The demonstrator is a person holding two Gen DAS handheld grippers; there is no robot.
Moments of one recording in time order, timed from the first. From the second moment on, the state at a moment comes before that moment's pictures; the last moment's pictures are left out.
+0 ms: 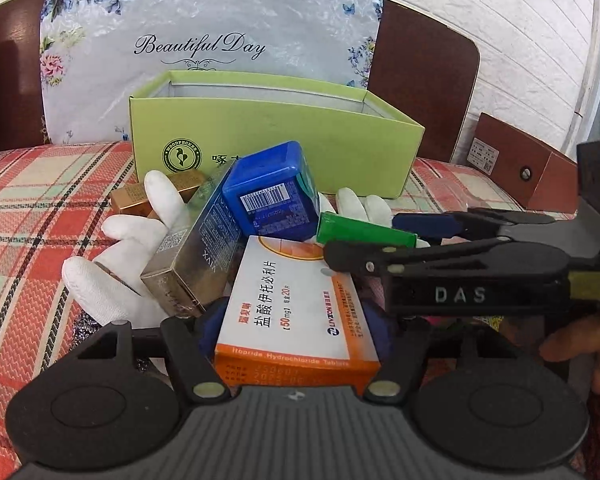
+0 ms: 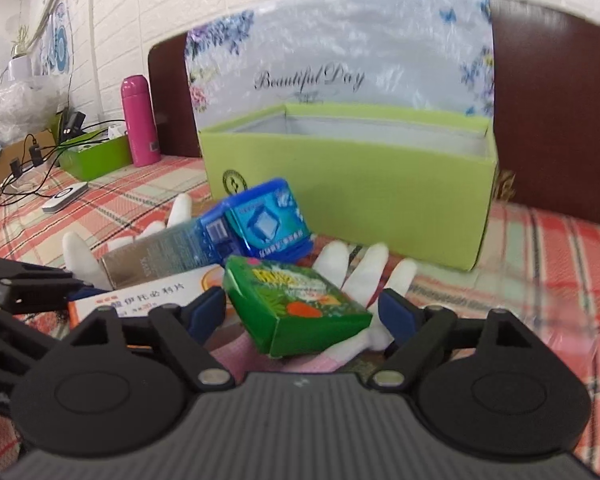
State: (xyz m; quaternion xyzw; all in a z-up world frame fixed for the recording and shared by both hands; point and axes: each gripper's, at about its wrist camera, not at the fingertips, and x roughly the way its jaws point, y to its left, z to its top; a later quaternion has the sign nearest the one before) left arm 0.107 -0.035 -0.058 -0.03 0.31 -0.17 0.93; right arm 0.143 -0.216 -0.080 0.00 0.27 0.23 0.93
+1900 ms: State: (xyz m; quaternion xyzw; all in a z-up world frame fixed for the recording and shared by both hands) left arm 0.255 -0.027 0.021 -0.22 0.11 -0.17 0.95; right arm 0.217 -0.247 -0.030 0.07 0.10 0.09 0.99
